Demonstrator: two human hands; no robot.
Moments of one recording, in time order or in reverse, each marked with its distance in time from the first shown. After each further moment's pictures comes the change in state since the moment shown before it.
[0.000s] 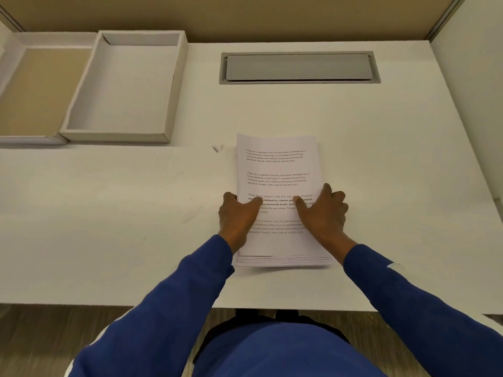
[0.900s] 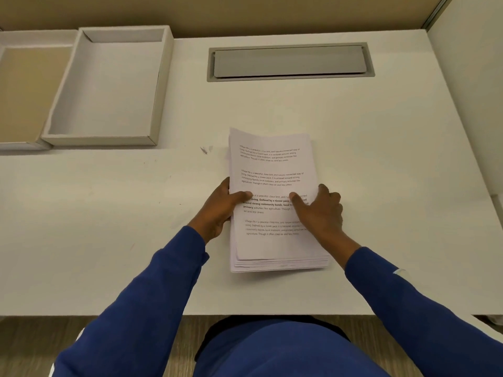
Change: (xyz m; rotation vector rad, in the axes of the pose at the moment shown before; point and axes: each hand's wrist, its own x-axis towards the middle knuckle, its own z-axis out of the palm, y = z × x) left_hand 0.034 0.020 -0.017 -0.086 -0.407 0.085; right_hand 0.011 0.002 -0.014 0.116 -0.083 0.057
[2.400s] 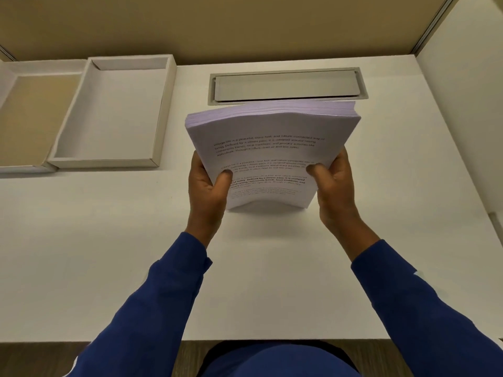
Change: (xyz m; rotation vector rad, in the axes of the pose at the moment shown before) left_hand -0.023 0.067 0.013 -0.051 0.342 0.817; right_hand -0.003 -0.067 -0.067 0.898 0.015 -0.549
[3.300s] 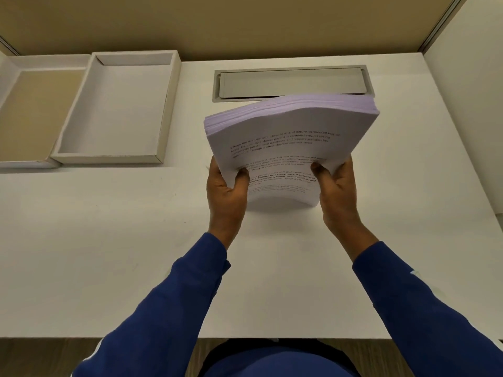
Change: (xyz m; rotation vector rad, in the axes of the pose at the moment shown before) left_hand -0.013 -0.017 0.019 0.014 0.094 -0.055; right_hand 0.000 0.031 0.000 -0.040 0.064 -0.016
